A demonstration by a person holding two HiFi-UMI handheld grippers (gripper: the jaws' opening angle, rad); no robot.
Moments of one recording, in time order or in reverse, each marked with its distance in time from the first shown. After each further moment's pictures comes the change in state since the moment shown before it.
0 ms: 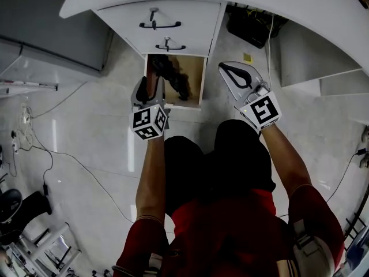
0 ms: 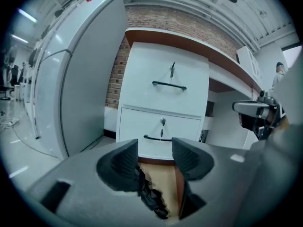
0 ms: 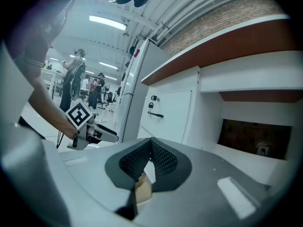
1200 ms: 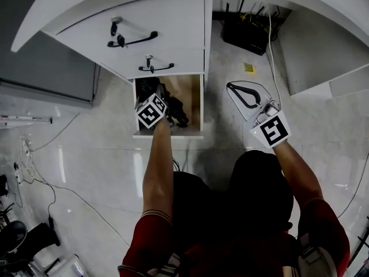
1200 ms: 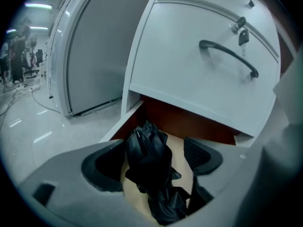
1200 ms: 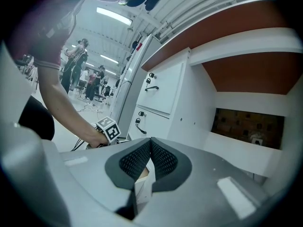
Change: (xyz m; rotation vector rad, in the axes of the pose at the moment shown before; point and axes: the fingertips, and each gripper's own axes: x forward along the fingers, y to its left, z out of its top) left arm 0.168 0.084 -0.175 -0.229 0.254 0.263; right arm -0.004 -0.017 -0.114 -0.118 -0.015 -0.054
